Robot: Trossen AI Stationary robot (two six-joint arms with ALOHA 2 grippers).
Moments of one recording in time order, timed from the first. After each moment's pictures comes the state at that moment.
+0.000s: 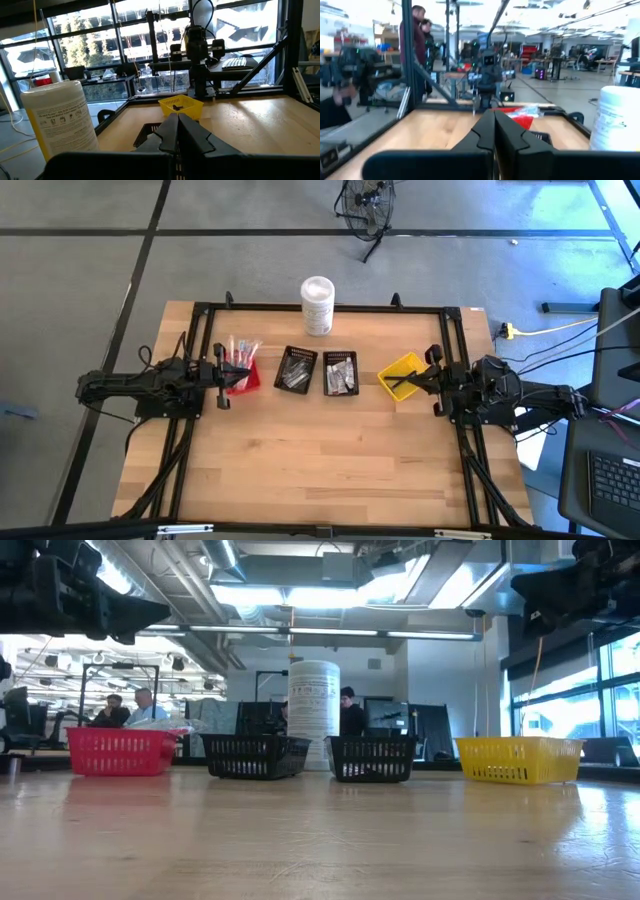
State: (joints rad) left arm 0.03 0.00 0.01 0.11 -0.16 0.14; right arm -0.09 0.04 0.09 0.10 -0.17 0.01
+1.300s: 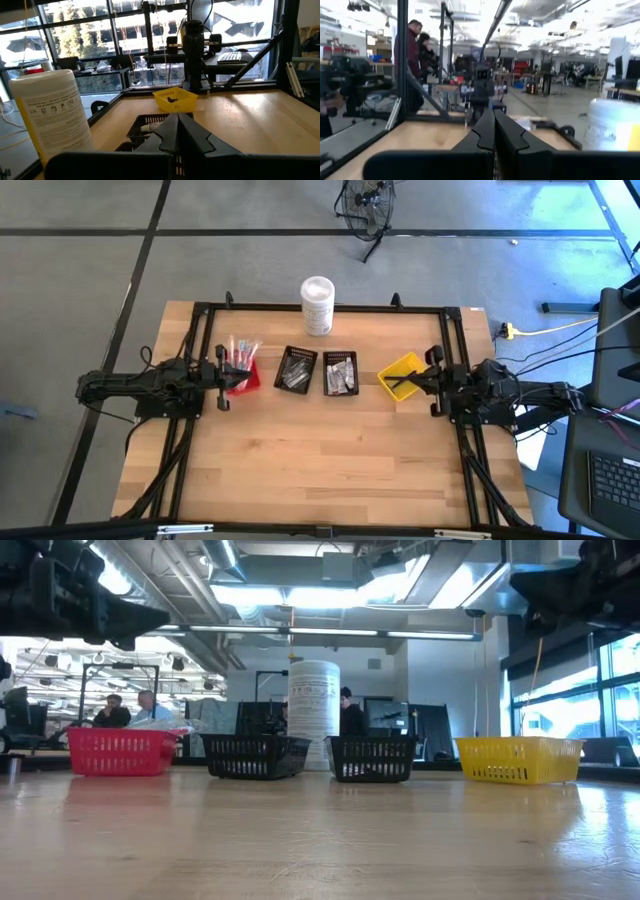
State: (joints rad) left arm 0.03 0.00 0.01 0.07 -0.14 0.10; right arm -0.02 0.02 0.02 0.24 -0.07 -0.03
